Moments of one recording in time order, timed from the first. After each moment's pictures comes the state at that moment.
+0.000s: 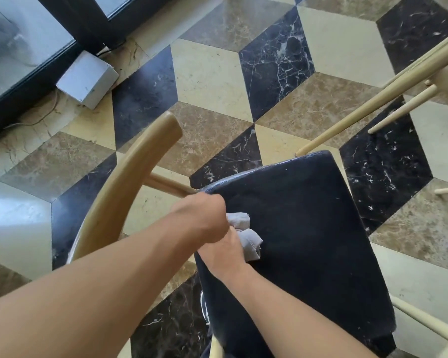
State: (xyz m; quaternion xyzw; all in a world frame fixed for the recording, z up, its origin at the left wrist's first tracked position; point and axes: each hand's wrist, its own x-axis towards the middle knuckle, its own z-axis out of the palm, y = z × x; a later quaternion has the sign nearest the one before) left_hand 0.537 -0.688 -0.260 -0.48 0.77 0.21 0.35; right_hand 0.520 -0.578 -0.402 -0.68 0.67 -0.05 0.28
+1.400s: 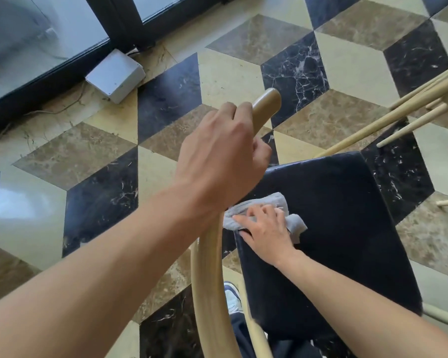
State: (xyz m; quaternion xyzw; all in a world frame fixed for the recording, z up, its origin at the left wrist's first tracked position) left_hand 0.634 -0.695 -0.149 -0.52 0.83 0.13 -0.14; right_hand 0.520 -0.560 -0.405 -0.72 0.68 -0.03 0.15
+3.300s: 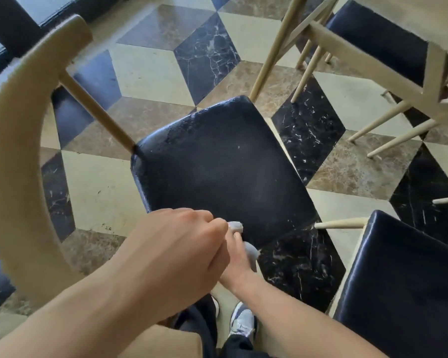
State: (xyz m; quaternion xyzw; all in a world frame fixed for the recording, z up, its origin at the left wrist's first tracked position) left_hand 0.555 -0.426 -0.140 -0.27 0.94 0.15 0.13; right_hand 0.478 -0.329 -0.375 -0.54 0.78 -0.12 0.29
